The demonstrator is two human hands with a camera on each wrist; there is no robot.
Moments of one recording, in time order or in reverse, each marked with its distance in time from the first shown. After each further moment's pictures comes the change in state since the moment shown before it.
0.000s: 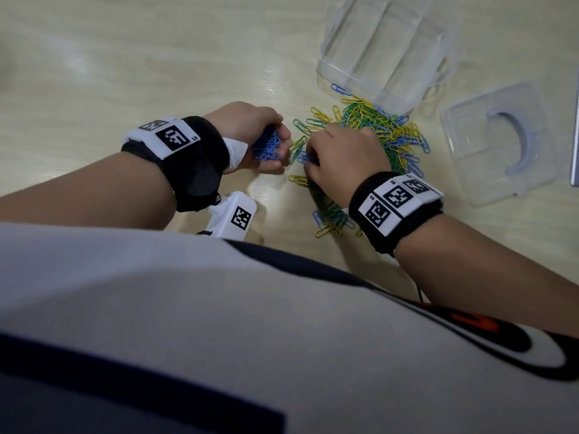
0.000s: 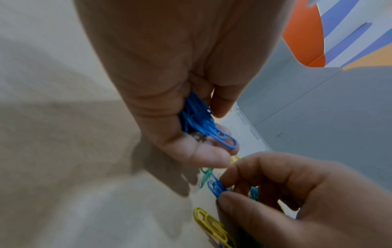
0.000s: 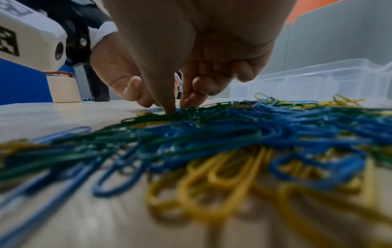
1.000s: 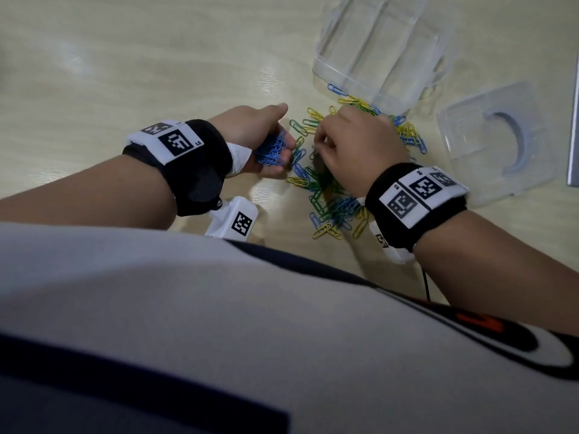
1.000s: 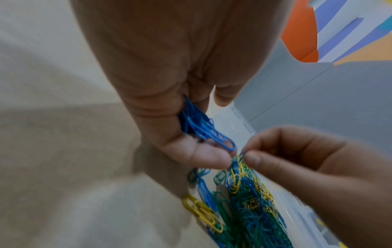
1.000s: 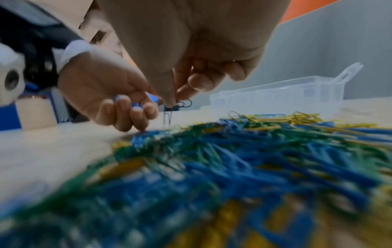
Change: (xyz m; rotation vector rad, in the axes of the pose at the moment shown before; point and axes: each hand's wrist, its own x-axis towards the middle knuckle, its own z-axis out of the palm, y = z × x) left_hand 0.003 0.001 0.011 -0.004 -0.043 -0.014; right_hand -0.002 0.021 -0.012 0.106 0.115 -0.004
